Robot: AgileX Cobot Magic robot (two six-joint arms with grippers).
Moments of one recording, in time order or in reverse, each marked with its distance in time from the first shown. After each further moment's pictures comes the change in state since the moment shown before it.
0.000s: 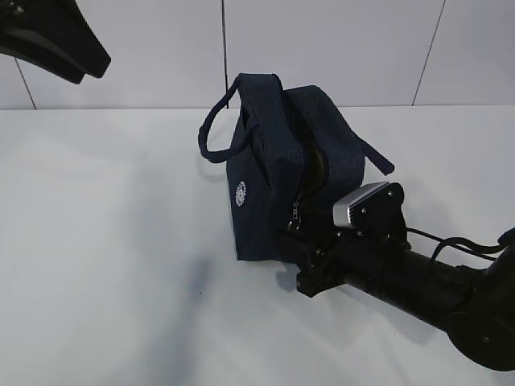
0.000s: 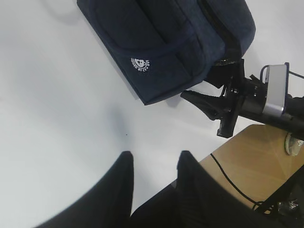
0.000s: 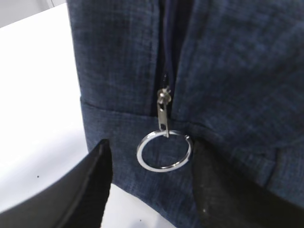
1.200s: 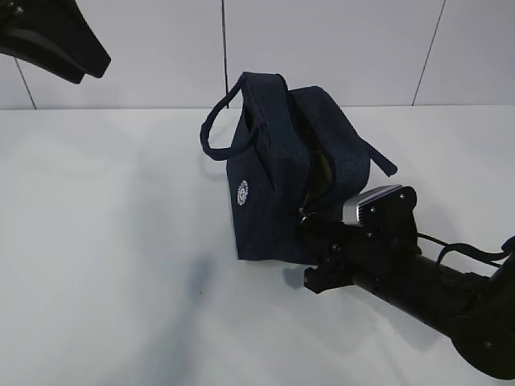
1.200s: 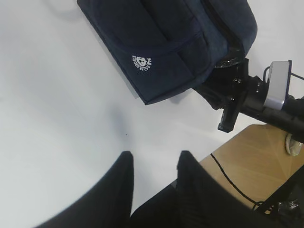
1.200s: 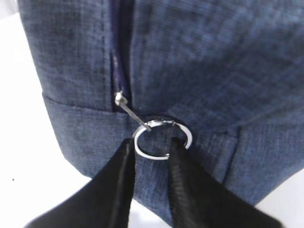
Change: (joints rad) left arm 0.000 0.000 0.000 0.000 0.000 0.000; right arm 0.000 0.000 0.027 0.102 -0.004 0.004
